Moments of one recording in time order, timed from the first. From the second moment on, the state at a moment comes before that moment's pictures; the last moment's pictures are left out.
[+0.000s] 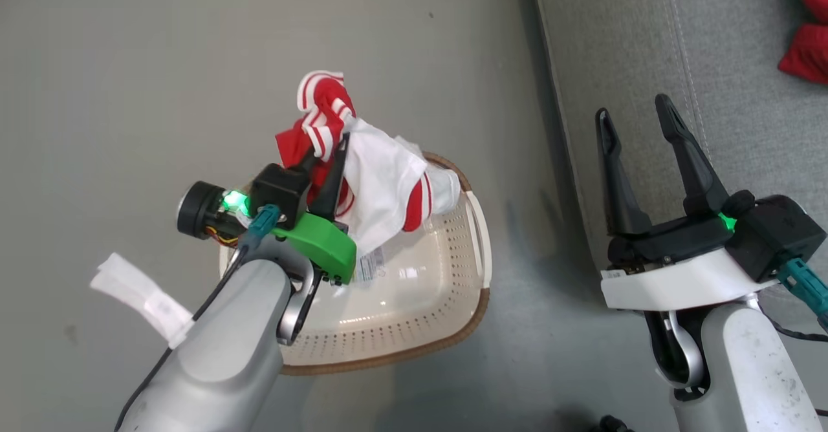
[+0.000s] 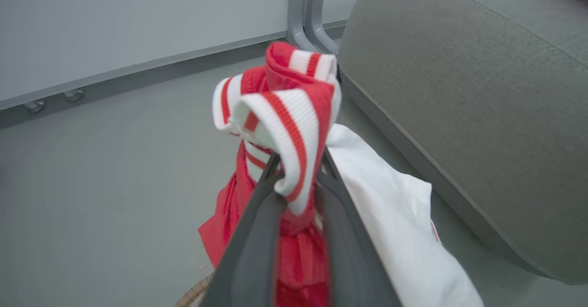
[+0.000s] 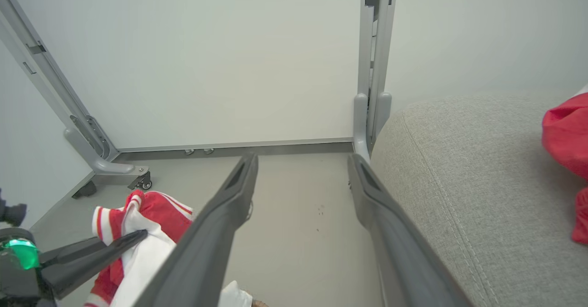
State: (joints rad) left arm -0.63 0.16 -0.64 0.57 -0.38 0.06 -0.26; right arm -0.21 -0.05 0.11 -0.18 0.15 0.13 -0.15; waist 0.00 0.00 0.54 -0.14
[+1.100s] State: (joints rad) left arm -0.28 0.23 -0.47 -0.16 -0.35 0.06 -0.26; right arm -0.01 -0.05 0.13 -0.19 0.16 0.13 -0.03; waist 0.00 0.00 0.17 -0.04
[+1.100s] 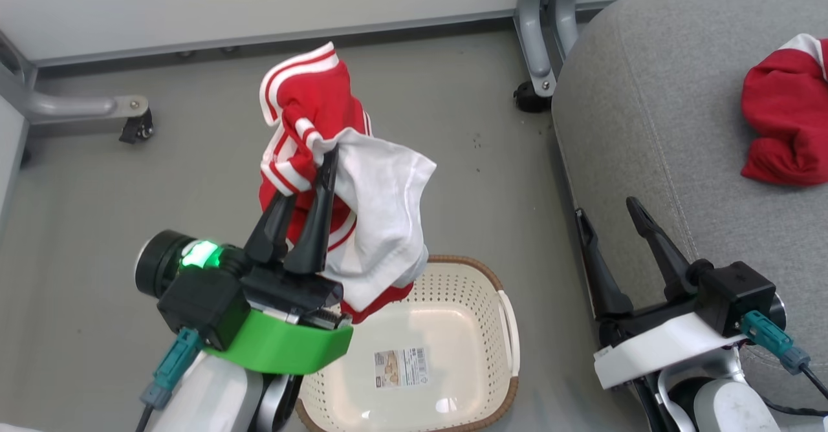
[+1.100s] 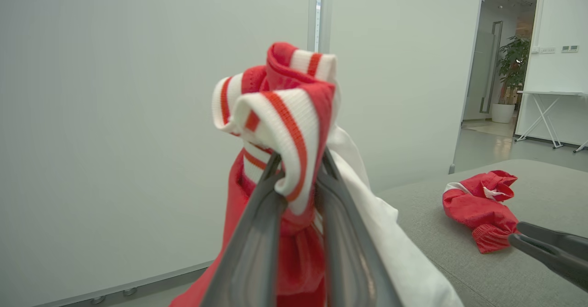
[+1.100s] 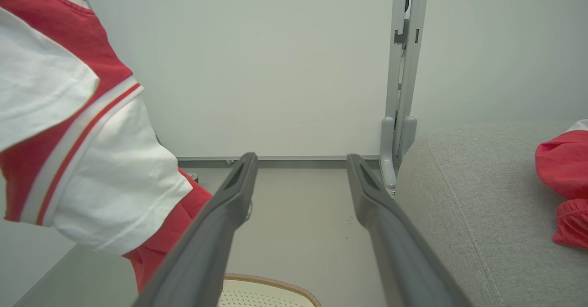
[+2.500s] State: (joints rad) left arm -0.16 0.23 -0.48 -0.18 -0.37 0.05 -0.26; right arm 0.05 -0.06 0.33 -0.20 0.21 0.13 0.04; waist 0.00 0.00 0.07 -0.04
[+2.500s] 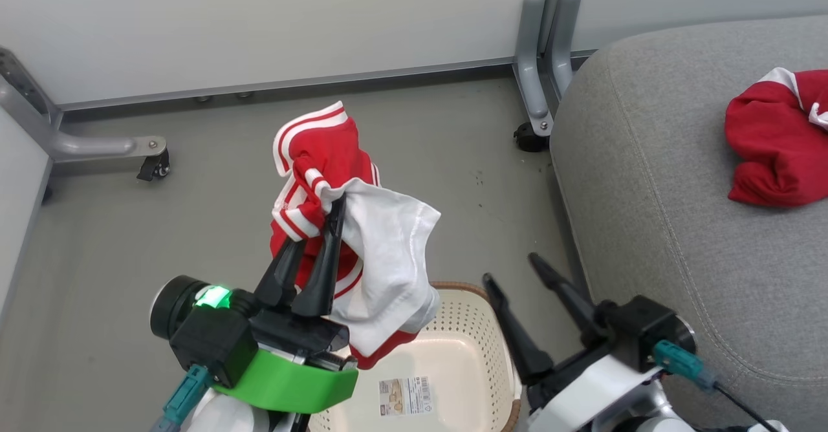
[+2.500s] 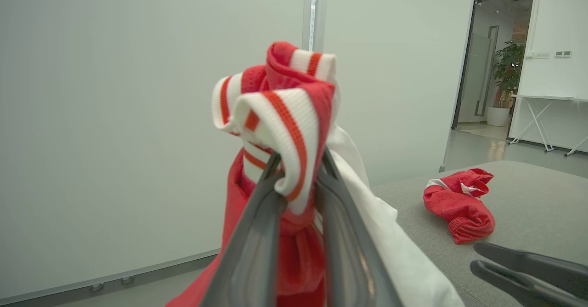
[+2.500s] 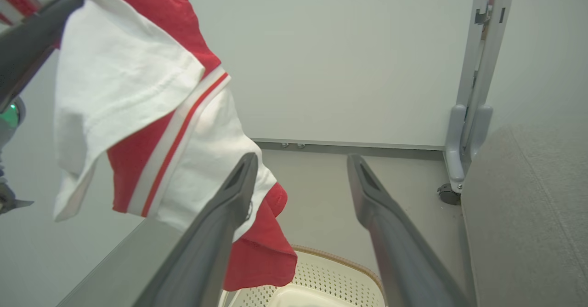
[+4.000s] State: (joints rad) left arm -0.20 0.21 -0.53 -0.19 -0.36 0.03 -0.26; right arm -0.50 -0.05 0.79 0.34 0.45 0.13 -0.18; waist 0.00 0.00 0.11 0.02
